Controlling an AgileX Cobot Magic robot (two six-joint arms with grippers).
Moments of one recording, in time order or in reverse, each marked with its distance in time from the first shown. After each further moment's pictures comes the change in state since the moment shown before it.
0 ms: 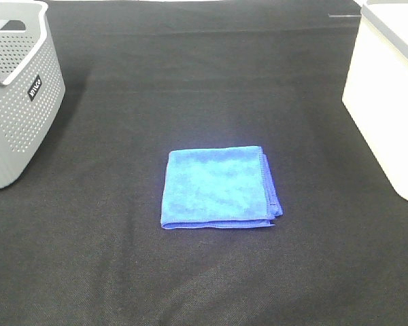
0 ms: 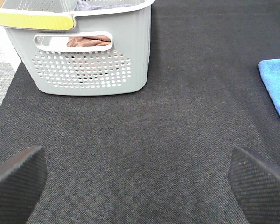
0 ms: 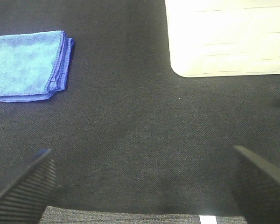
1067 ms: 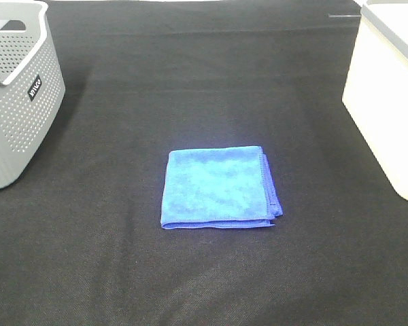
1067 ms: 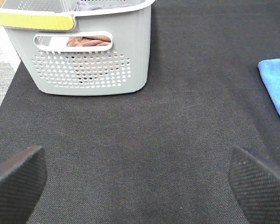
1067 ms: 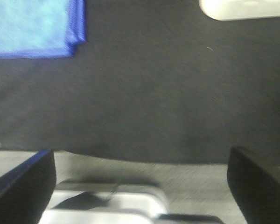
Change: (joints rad) left arm 0.000 0.000 0.000 0.000 0.000 0.000; right arm 0.000 0.654 -0.316 0.096 0.110 0.004
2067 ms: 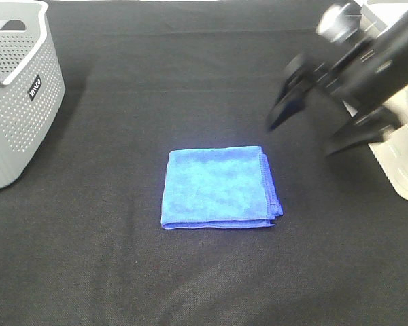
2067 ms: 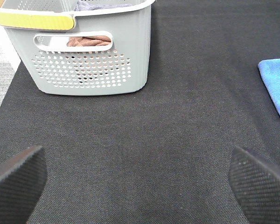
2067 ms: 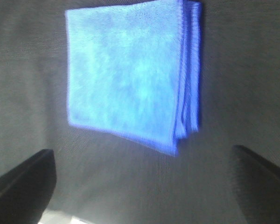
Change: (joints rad) left arm 0.000 0.000 0.000 0.000 0.000 0.000; right arm 0.230 1.073 -0.359 0.396 -0.404 -0.109
